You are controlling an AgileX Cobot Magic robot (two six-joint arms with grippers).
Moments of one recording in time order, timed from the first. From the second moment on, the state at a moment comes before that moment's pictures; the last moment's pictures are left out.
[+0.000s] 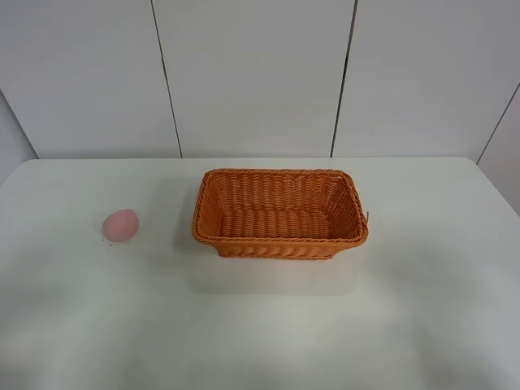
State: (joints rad) left arm -0.05 -0.01 -0.49 0.01 1.06 -0.03; right arm 0.00 0.00 -0.49 -0.05 1.02 0.14
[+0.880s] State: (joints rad) left arm -0.05 0.51 -0.70 0.00 0.97 -0.03; right arm 0.00 0.00 -0.49 -0.05 1.02 0.14
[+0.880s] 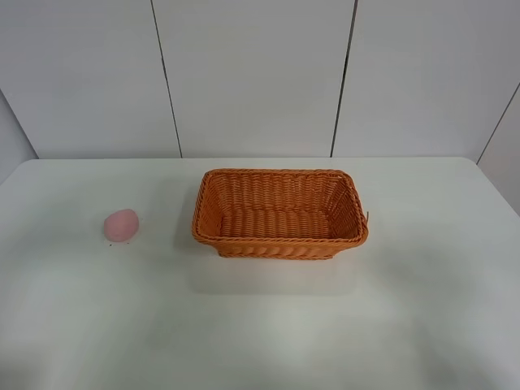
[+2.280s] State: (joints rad) left arm -0.05 2.15 -1.43 -0.09 0.68 0.08; right arm 0.00 0.00 -0.49 -0.05 1.02 0.14
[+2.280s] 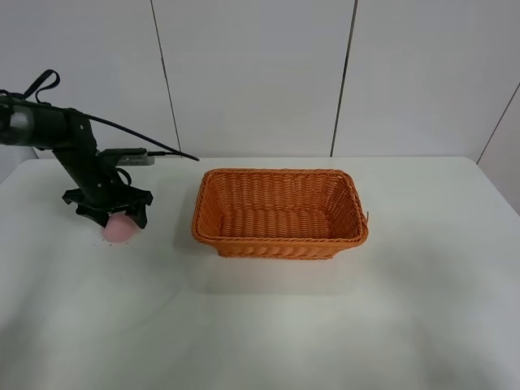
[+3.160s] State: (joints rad) left arm -0.05 2.12 -1.56 0.06 0.86 -0.01; right arm 0.00 0.00 -0.49 -0.05 1.02 0.14
